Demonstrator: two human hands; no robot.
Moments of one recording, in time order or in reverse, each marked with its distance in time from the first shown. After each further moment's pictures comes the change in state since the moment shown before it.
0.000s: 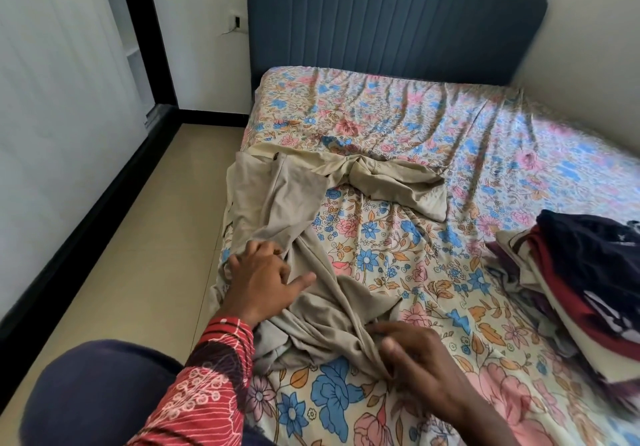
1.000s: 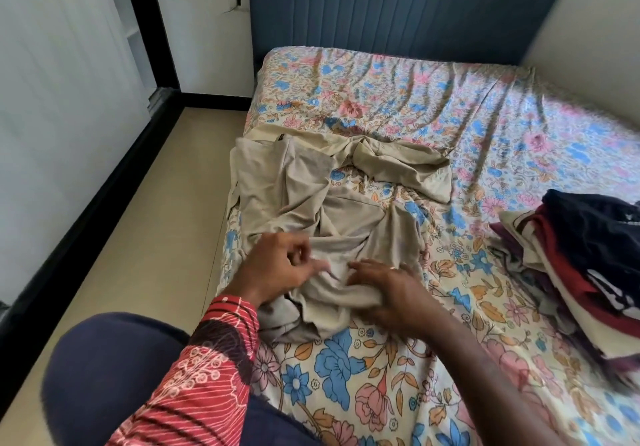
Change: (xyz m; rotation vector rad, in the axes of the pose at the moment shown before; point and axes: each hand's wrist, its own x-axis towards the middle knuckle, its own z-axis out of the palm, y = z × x) left_hand -0.013 0.008 -0.006 -0.464 -0.020 0.156; right_hand 0.062 -0.004 -0.012 -0.467 -0.241 0.019
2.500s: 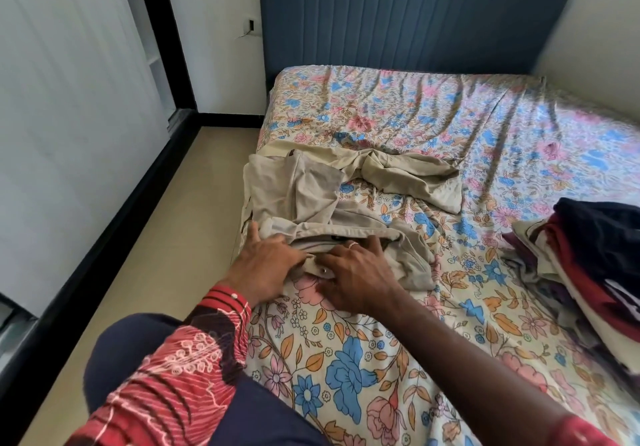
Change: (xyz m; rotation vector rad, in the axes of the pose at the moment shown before) left_hand 0.011 -0.002 -0.028 0.929 -0.226 0.039; right_hand 0.082 -0.037 0.018 -0.466 0.267 -0.153
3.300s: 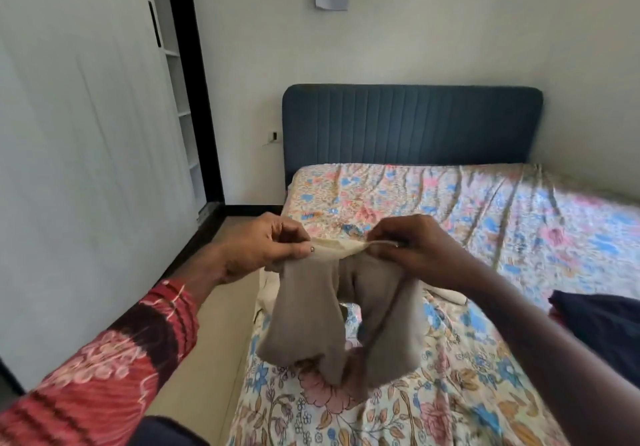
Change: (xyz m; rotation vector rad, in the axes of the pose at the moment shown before) left_hand 0.007 -0.040 -0.189 -1.156 0.040 0.210; right_hand 0.011 0.074 -0.225 0.640 0.269 -0.161
